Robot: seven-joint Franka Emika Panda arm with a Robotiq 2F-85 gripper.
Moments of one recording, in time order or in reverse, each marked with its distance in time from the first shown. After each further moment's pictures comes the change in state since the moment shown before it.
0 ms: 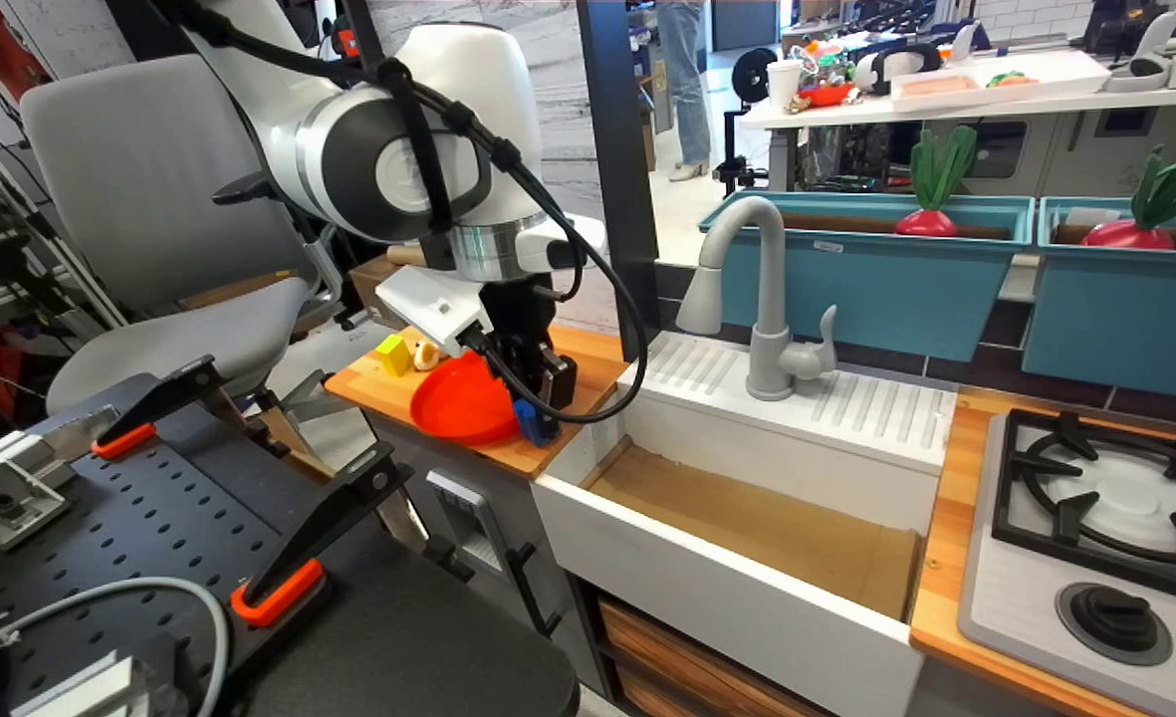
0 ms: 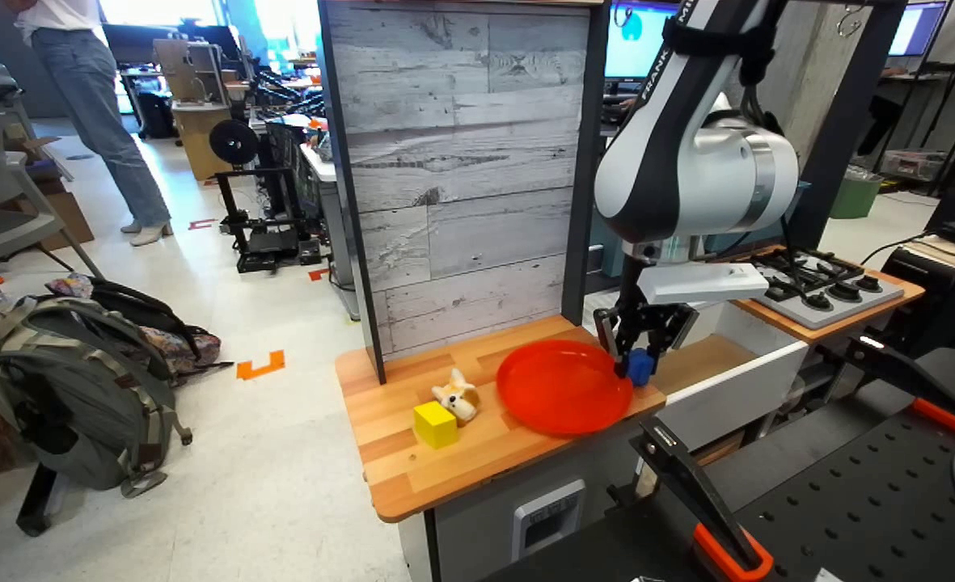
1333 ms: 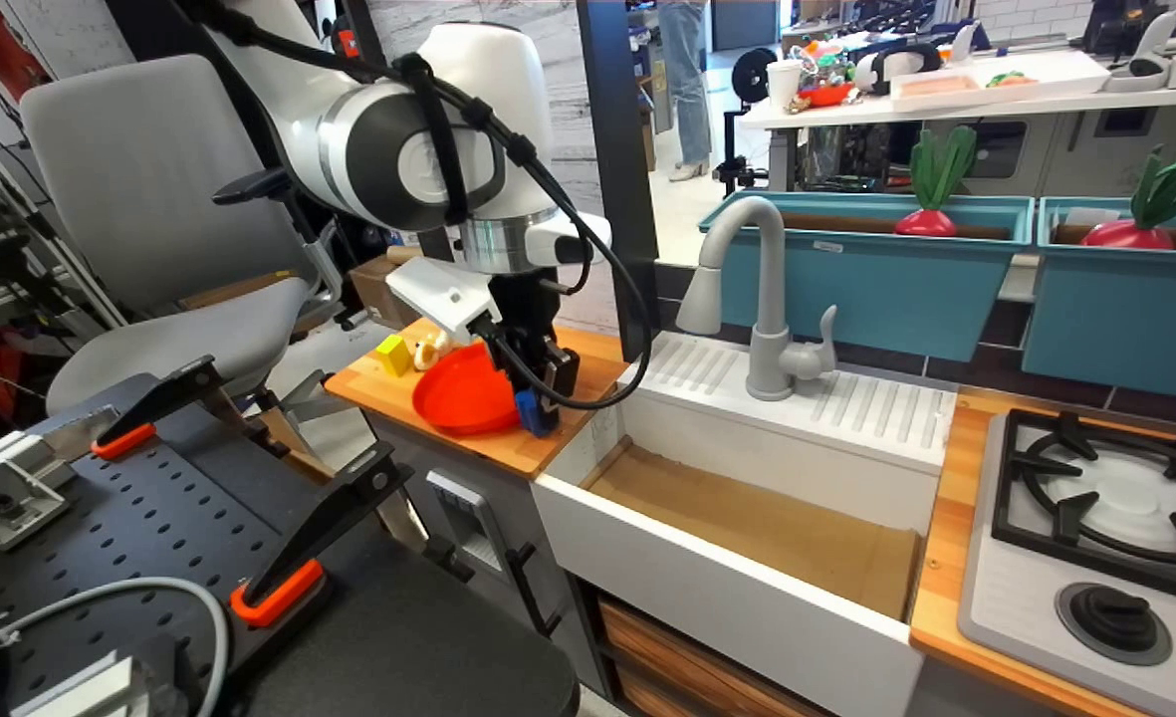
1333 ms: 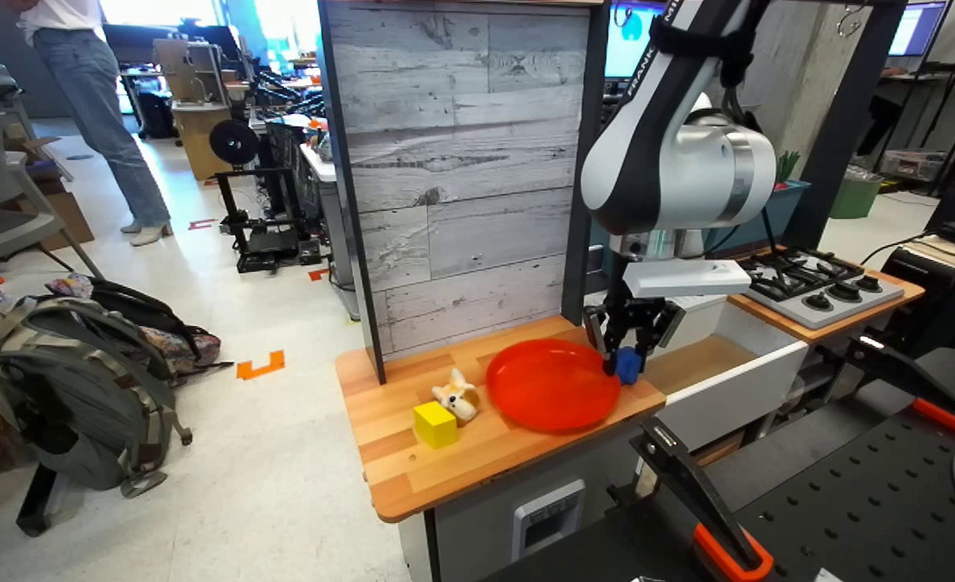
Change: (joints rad) arm -0.009 0.028 0.019 0.071 0.001 -0.067 0.007
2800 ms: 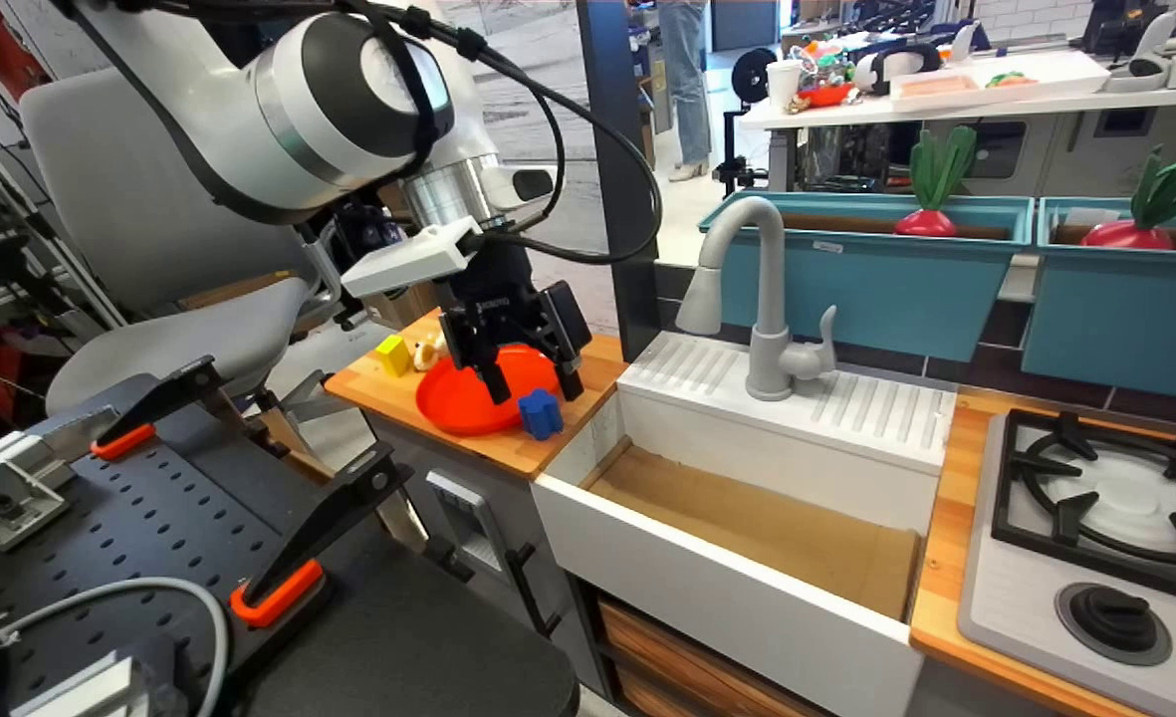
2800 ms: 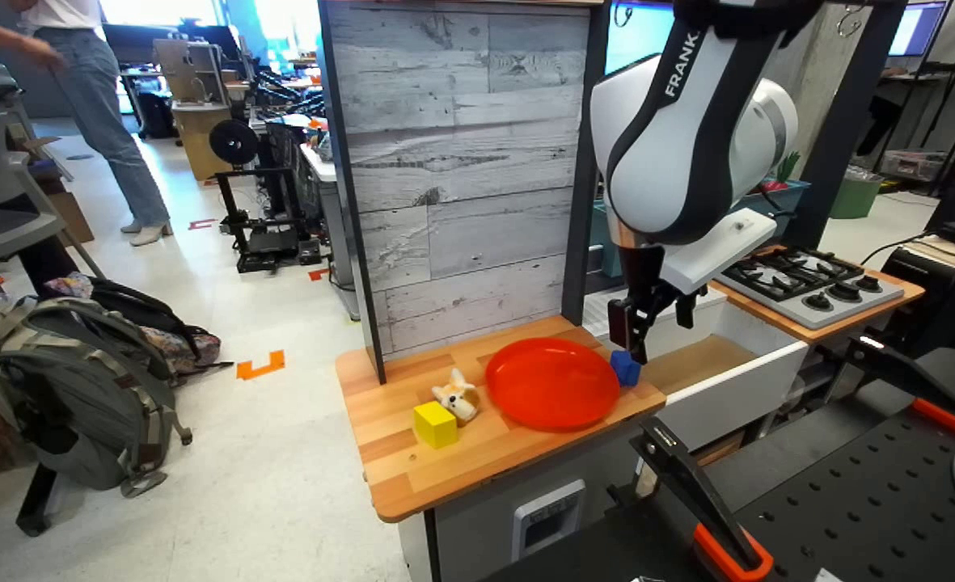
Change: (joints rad) arm 0.254 -0.112 -0.231 -0.129 -0.395 -0.027 0.085
